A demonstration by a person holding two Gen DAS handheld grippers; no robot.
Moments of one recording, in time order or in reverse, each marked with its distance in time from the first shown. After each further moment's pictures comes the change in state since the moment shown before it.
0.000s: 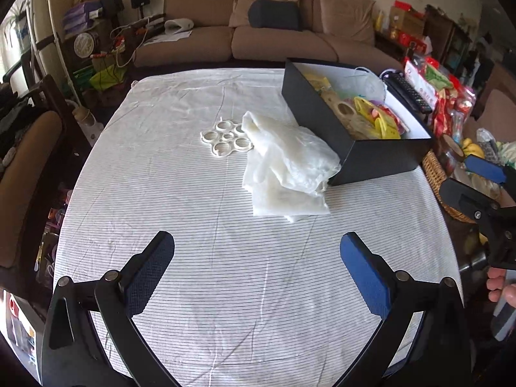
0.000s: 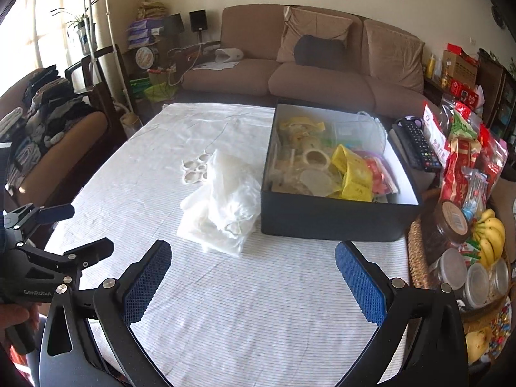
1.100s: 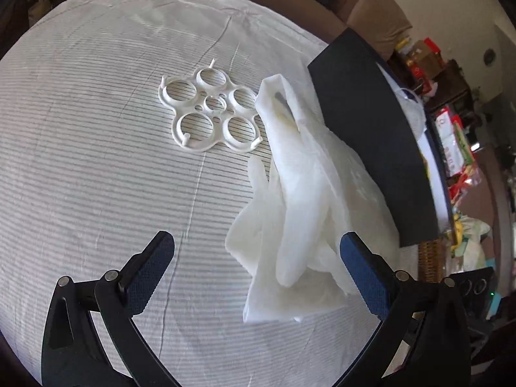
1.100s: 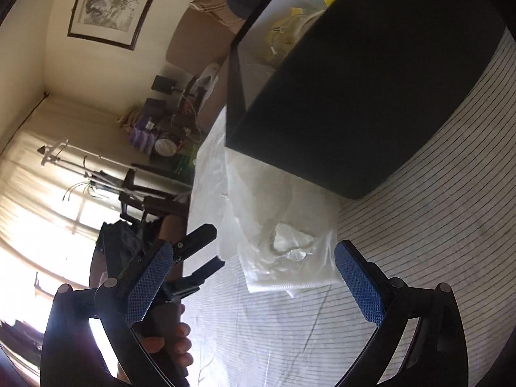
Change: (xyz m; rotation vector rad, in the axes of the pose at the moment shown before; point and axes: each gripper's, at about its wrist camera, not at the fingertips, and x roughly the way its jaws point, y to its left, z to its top) left arm 0.226 0.057 0.071 -0.304 0.231 -0.319; right arm 0.182 -0.064 -0.050 0.826 -0.001 0.509
